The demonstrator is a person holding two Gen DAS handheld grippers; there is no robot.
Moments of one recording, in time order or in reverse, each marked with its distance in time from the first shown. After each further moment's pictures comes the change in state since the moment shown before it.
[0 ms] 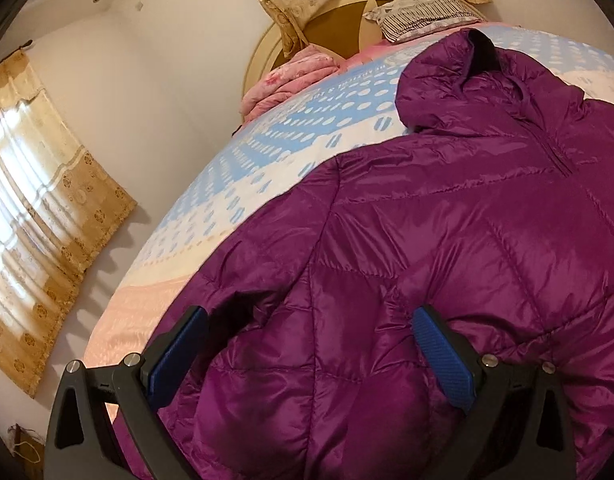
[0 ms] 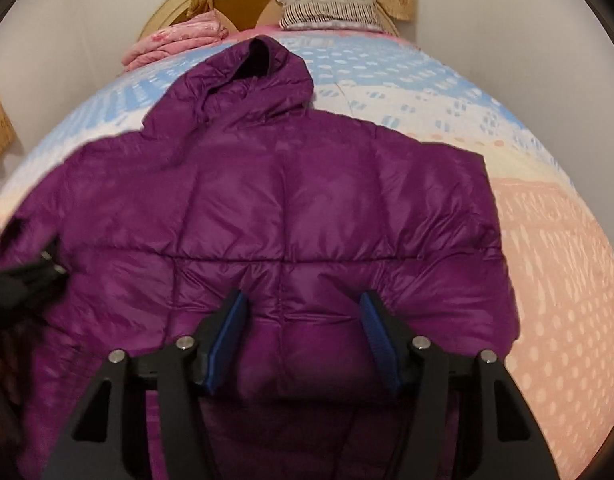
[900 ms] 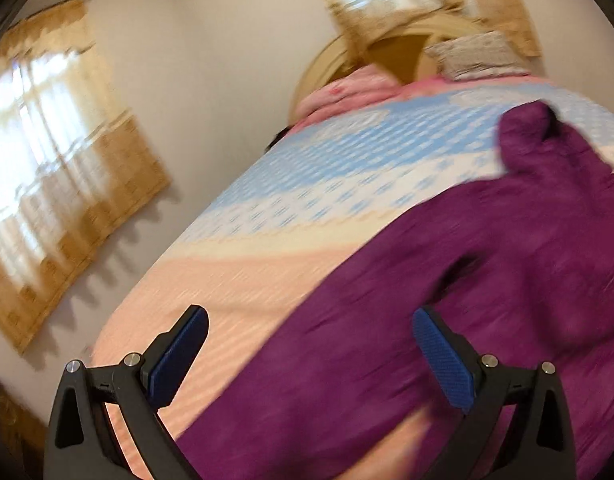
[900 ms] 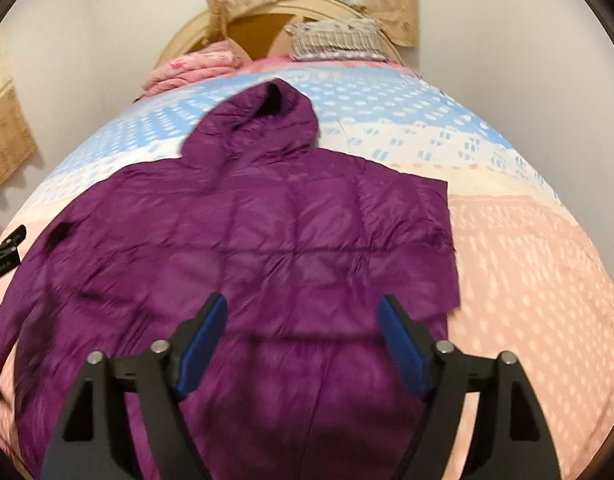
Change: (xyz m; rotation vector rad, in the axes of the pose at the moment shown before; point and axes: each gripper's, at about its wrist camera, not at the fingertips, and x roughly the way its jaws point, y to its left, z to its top) left arm -0.044 0.190 -0.067 -0.188 -0.034 0.050; right arm -0.100 -0.004 -0.029 -0.023 -0.087 0.081
